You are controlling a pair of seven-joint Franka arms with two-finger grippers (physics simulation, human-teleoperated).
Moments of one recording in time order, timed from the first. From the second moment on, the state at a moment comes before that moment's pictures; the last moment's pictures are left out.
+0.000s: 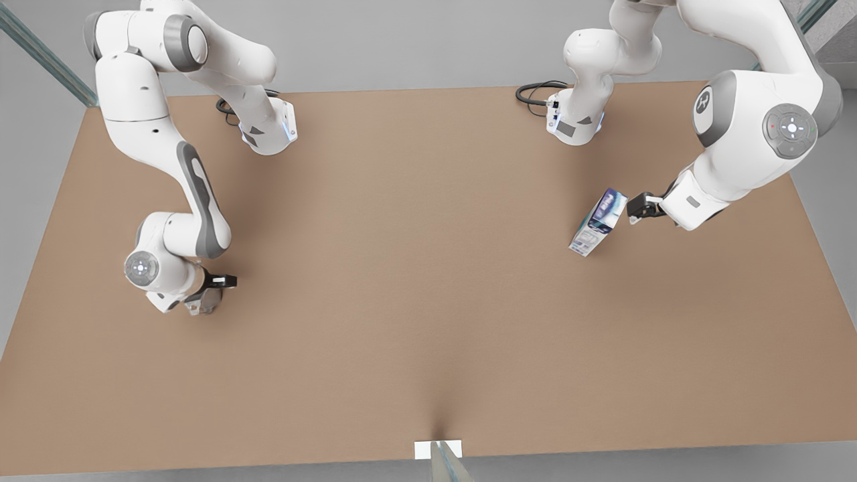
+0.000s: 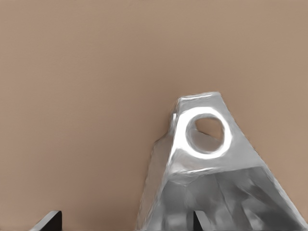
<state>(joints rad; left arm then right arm) -0.15 0.11 0.03 -1.49 -0.03 1.52 -0.03 -0.08 0.42 -0.02 -2.03 -0.04 2.27 -0.09</state>
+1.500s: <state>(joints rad) -0.17 0.08 0.02 -1.97 0.06 1.83 0.49 0.20 0.44 0.04 -1.75 -0.03 2.03 -0.02</state>
